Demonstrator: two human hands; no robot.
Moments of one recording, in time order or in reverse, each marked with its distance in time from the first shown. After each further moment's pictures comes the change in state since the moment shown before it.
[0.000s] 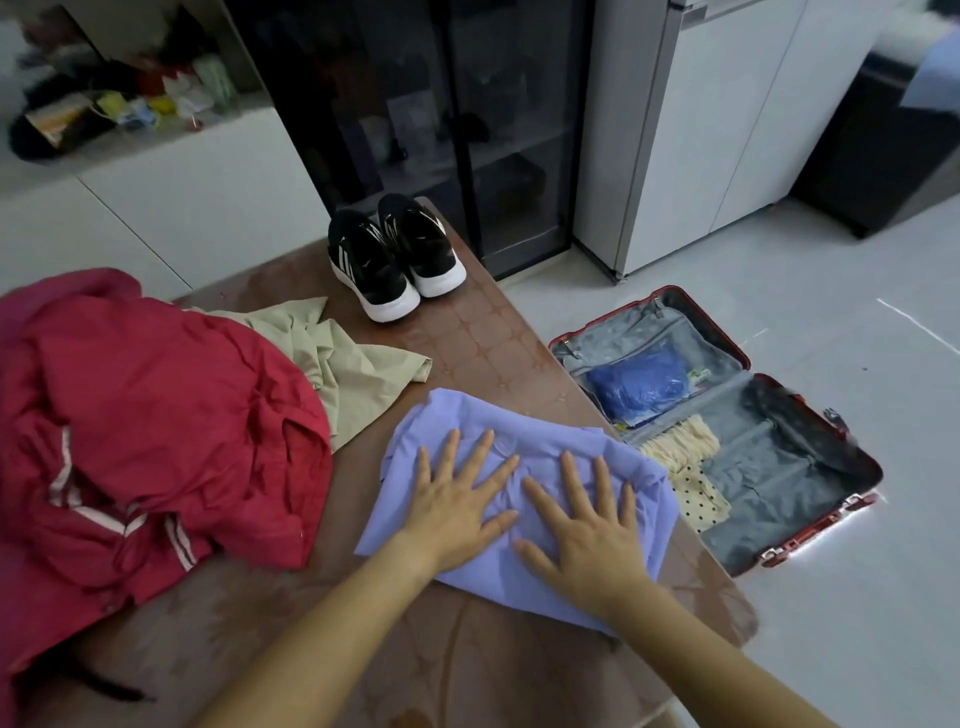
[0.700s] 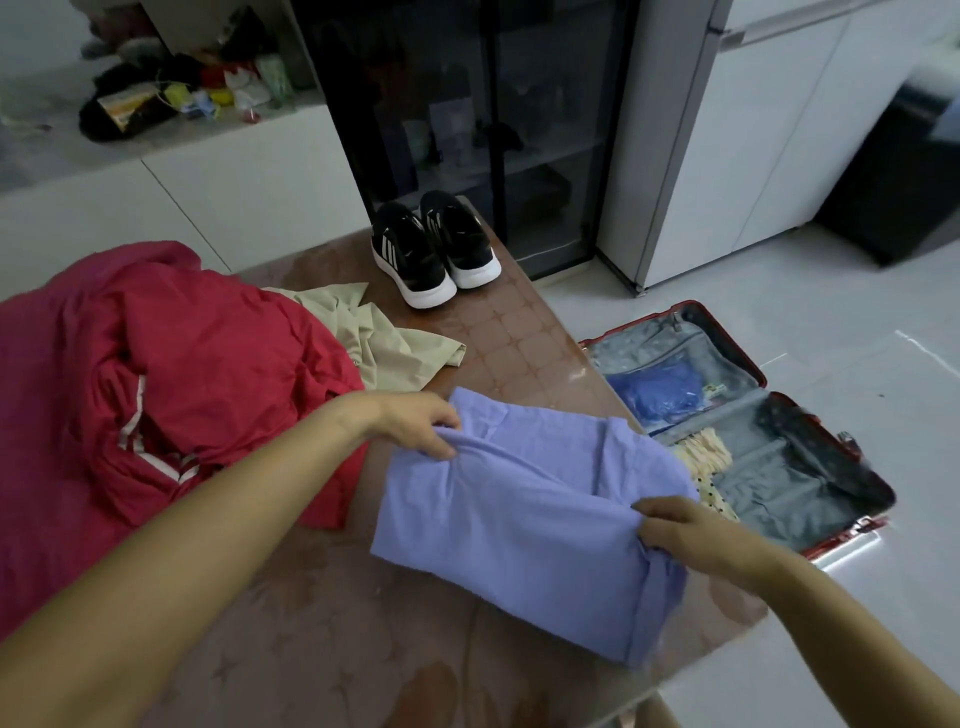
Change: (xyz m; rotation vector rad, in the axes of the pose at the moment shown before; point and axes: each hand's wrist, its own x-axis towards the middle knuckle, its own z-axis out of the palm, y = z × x) left_hand -0.011 -0.081 -0.118 -0.365 -0.451 0.082; right_hand -0.023 0.046 -0.094 0.760 -0.564 0.178
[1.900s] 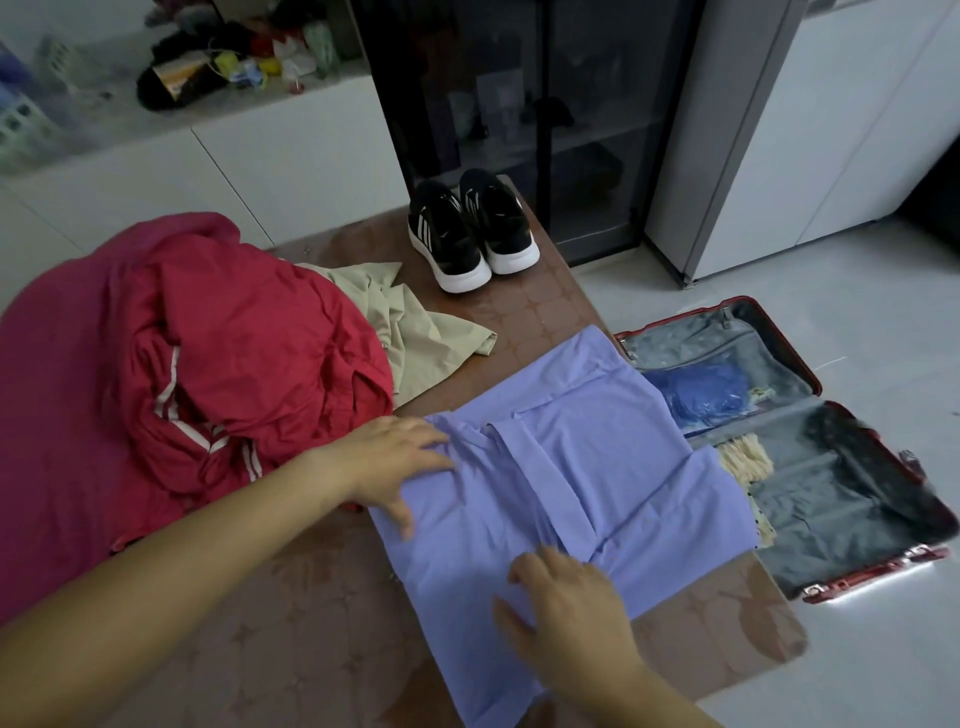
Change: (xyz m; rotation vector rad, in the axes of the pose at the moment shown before) left_hand -0.023 -0.049 0.059 0.626 0.106 -0.005; right_hand 0.016 -0.036 0.141 -0.562 0.571 -0.568
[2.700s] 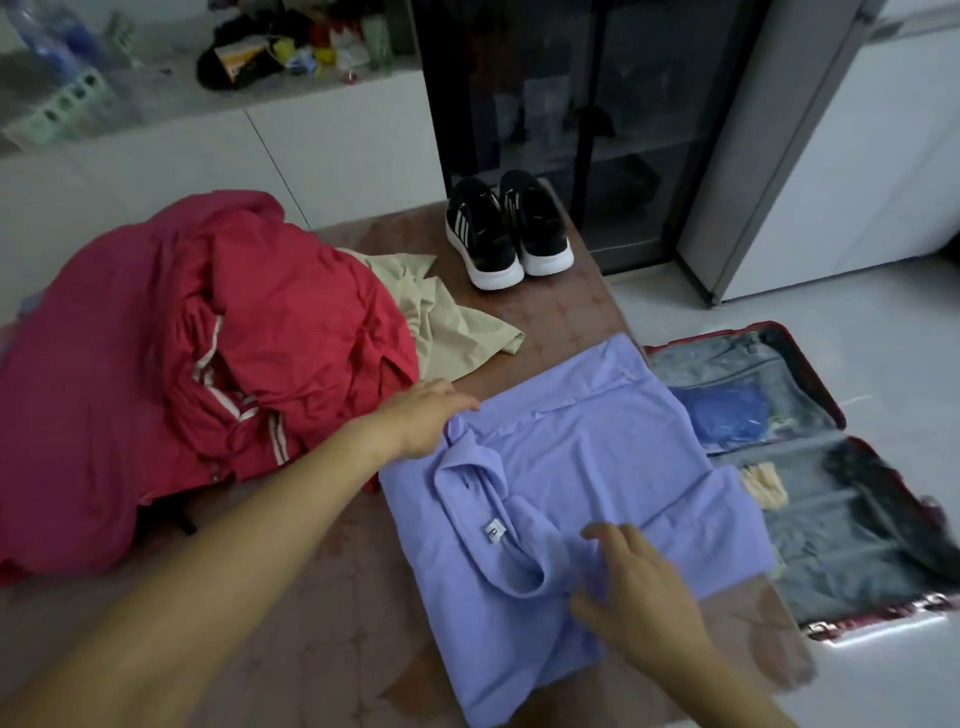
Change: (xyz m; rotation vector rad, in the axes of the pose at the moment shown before) left_hand 0.022 -0.002 -0.006 -0.563 0.195 -0.339; right_hand 0.000 0.061 -0.017 0.007 -0.185 0.151
